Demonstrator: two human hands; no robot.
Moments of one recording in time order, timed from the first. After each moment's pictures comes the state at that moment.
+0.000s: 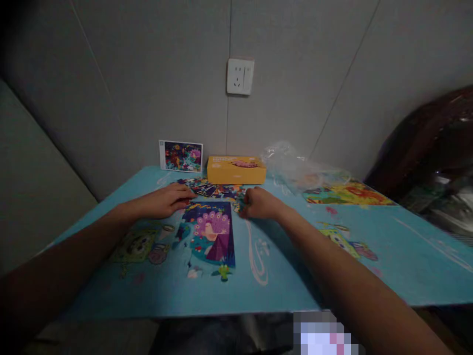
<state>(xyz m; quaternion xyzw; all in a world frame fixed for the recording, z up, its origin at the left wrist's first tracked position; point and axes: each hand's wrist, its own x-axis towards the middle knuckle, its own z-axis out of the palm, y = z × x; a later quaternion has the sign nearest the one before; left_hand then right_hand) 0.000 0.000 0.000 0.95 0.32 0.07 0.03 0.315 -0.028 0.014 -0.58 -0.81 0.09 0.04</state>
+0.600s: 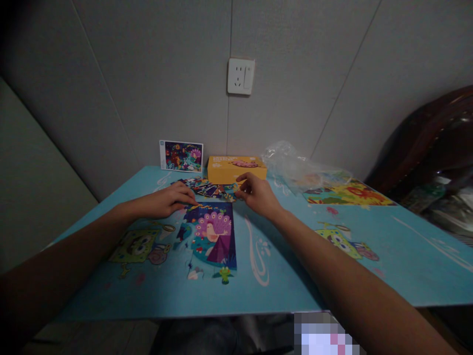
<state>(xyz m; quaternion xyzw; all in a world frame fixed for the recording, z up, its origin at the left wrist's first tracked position) -0.003 0.003 -0.004 0.95 0.28 0.11 0.08 0.306 -0.026 0.007 -0.52 -0.76 0.16 0.36</state>
